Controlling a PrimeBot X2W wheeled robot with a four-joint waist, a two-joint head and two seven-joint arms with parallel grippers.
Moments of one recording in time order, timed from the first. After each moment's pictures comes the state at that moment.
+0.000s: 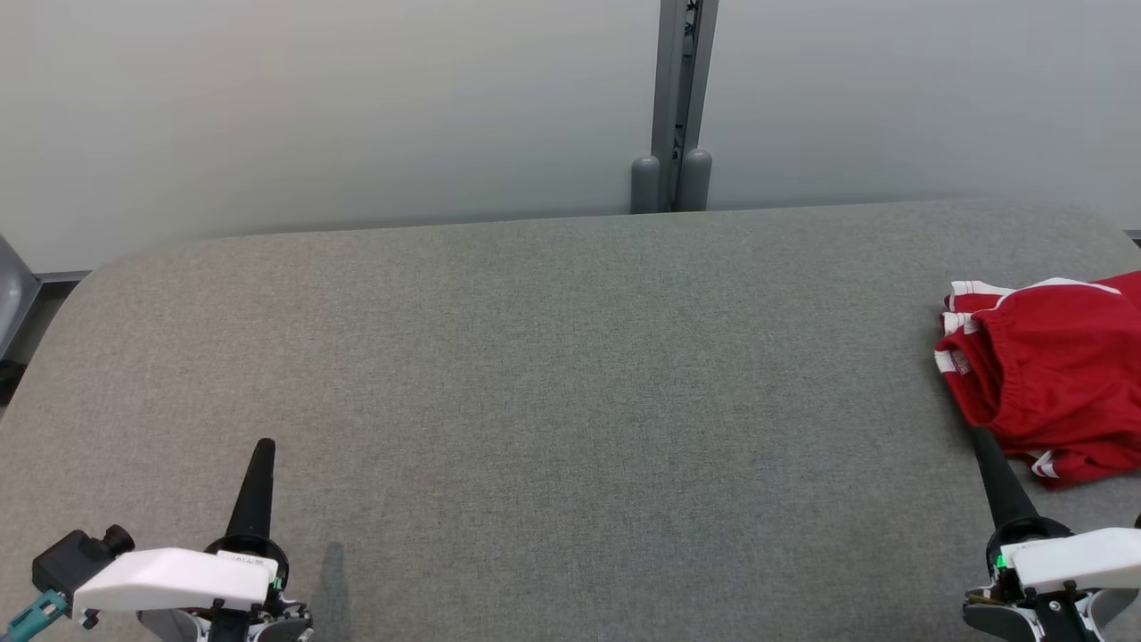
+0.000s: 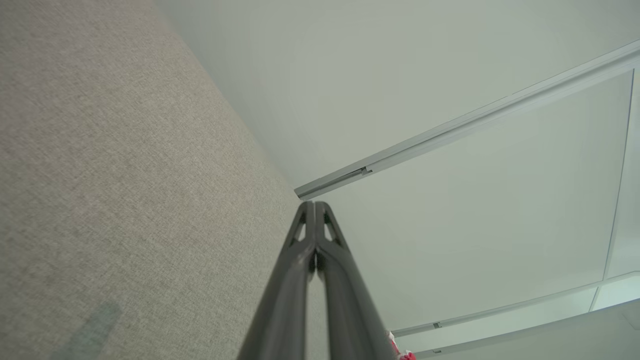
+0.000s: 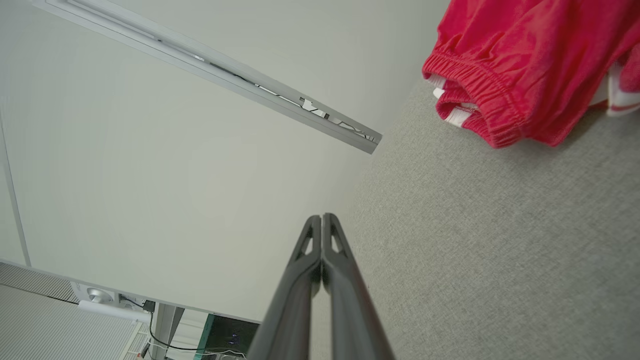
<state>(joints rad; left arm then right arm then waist) -0.02 0.13 -0.04 0.18 -1.30 -0.02 0.01 -0.04 -0.09 -0.05 0.17 1.24 0.13 0.04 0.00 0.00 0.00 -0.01</state>
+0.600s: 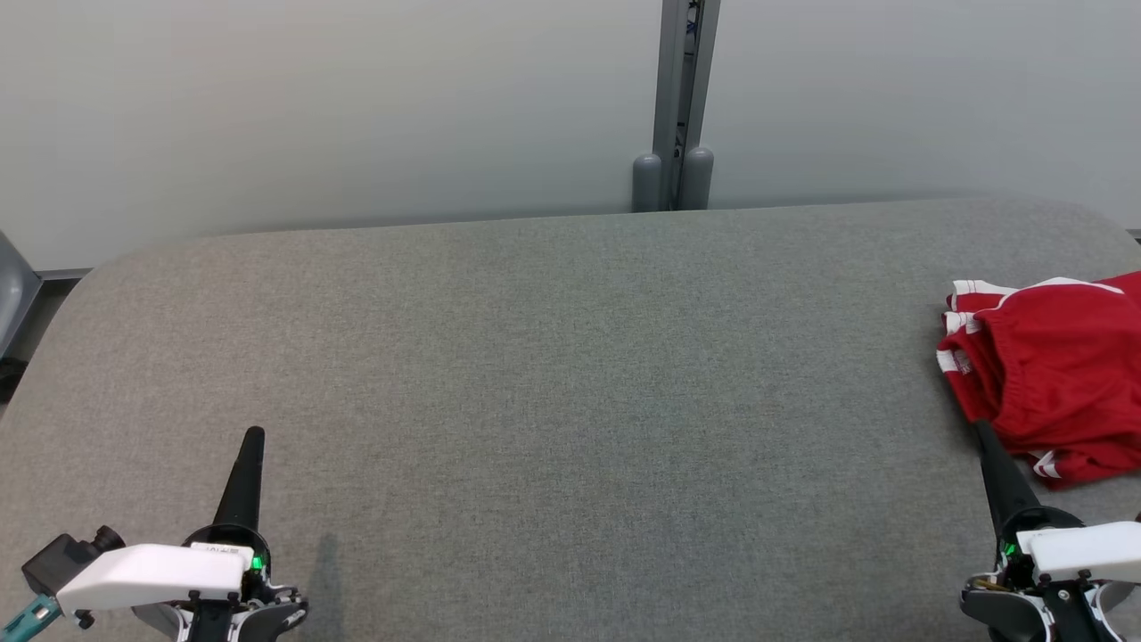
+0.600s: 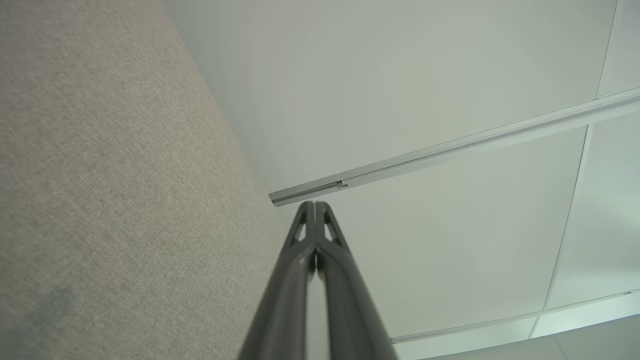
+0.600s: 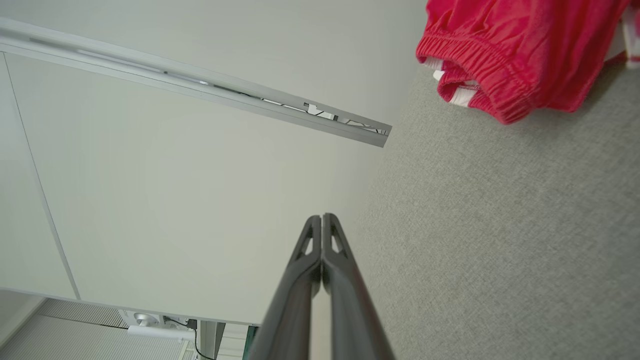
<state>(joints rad) -0.05 0.11 0.01 0.20 -1.42 -0.06 0.04 -0.06 -0.08 -0.07 0.20 1.39 0.13 0.06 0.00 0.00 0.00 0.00</state>
